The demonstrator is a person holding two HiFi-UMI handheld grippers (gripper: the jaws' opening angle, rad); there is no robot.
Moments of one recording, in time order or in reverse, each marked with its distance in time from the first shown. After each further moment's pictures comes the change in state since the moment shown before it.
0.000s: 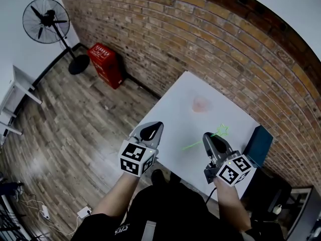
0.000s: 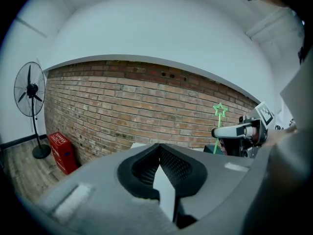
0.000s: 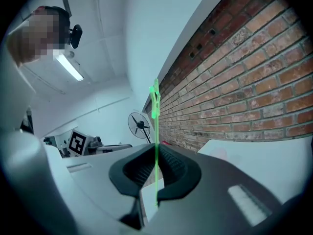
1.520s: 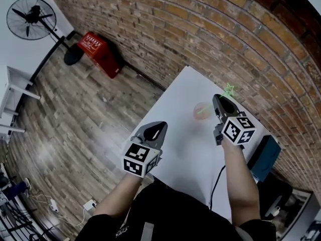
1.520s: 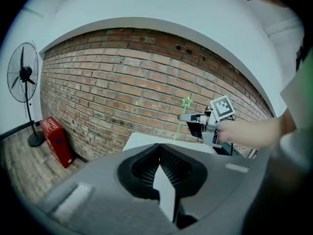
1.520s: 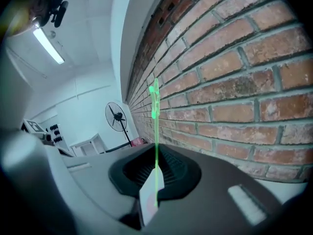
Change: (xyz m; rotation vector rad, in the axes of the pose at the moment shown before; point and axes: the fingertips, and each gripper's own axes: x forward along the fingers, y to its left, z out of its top) left arm 0.144 0.045 -0.029 -0.076 0.156 -0.013; right arm 0.172 -0.236 0.035 -0.077 0.091 -0.166
